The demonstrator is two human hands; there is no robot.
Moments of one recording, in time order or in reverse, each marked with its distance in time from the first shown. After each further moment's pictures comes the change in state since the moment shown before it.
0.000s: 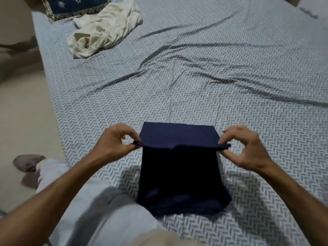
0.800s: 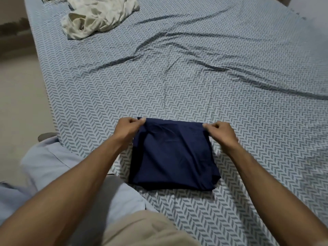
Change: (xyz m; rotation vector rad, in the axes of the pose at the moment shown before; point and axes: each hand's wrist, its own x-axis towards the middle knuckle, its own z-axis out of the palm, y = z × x) left_hand 0.002 -0.025 0.092 -0.495 0.152 -0.714; right_hand -0.004 0.023 0.066 0.086 0.056 0.925
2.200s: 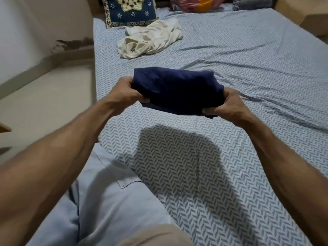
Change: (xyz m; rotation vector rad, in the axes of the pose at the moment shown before) left_hand -0.003 0.111 -0.152 -0.098 -0.002 0.444; right_hand -0.007 -0.189 0.001 0.124 -0.328 -0.758
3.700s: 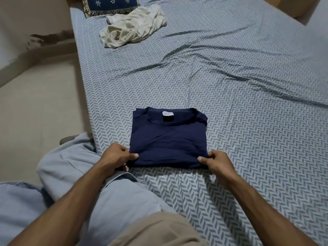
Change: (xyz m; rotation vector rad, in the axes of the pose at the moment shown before) left_hand -0.145 -0.152 0.028 0.298 -0.044 -0.566; right_hand -0.184 0.114 0.107 -0.041 0.159 0.747
